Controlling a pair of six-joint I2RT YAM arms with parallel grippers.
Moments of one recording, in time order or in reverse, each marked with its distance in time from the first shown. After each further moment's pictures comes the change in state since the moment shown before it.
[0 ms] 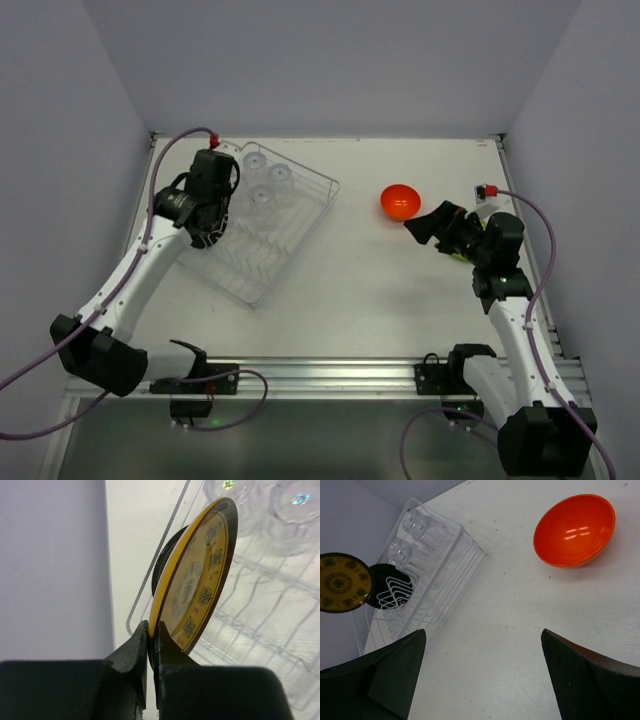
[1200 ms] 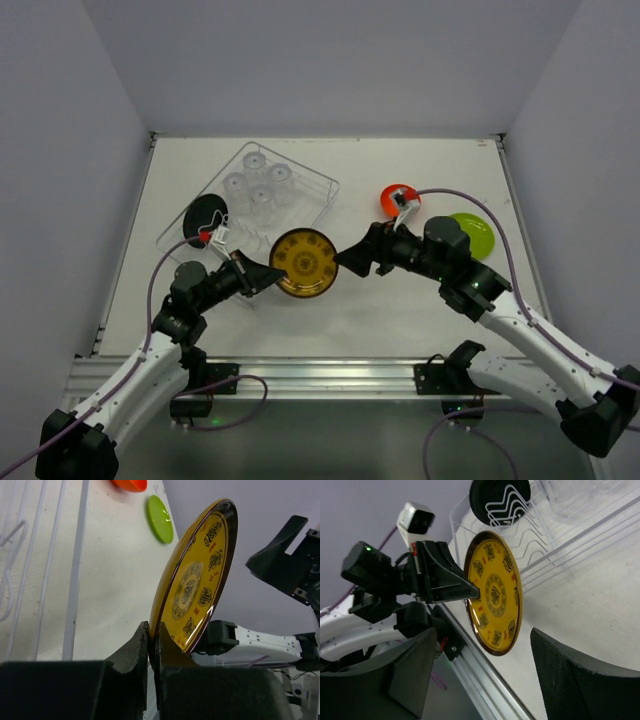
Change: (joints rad) left arm -0.015 -0.708 -1.110 1.090 1.096 -1.135; right arm 0.676 -0.014 0.158 -0.041 0.146 0.122
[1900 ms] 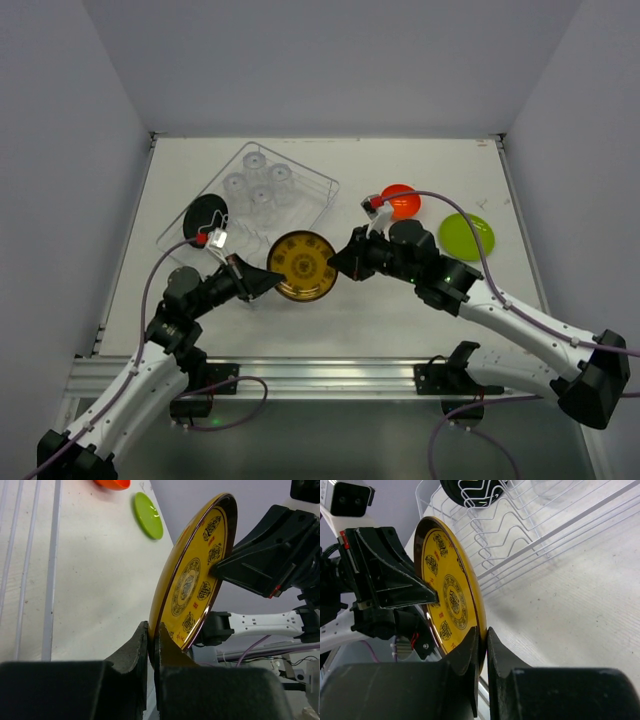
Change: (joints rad) left arm -0.023 -0.122 0.003 -0.067 0.035 0.002; right arm 0.195 0.200 0.050 -0.015 0.220 -0.096
